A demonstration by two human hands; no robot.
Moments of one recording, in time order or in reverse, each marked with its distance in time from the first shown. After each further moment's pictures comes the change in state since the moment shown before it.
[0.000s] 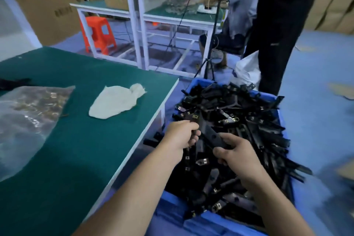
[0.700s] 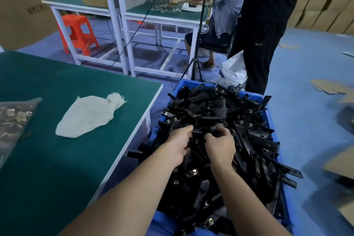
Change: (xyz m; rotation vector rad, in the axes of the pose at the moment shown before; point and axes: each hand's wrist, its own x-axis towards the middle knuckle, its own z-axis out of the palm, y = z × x) left_hand 0.089 -0.018 0.045 -0.053 -0.208 -0.202; right_hand 0.096 0.014 0.029 0.119 0.525 0.258
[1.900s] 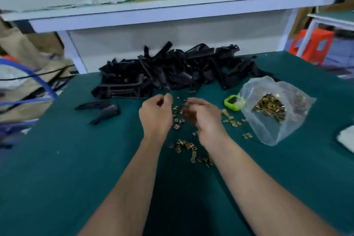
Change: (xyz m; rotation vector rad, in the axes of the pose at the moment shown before) left_hand -0.429 -0.095 -0.431 0.145 1.859 0.604; right_hand -0.532 -0.064 0.253 0.180 -1.572 -0.046
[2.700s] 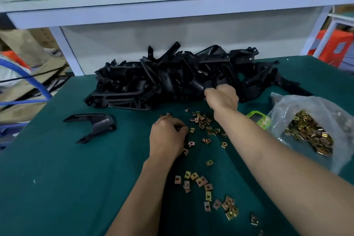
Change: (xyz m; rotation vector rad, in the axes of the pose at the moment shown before) left_hand 0.041 -0.051 0.037 0.330 -0.257 0.120; right_hand 0.147 -0.037 0.030 -0.626 0.361 -0.118
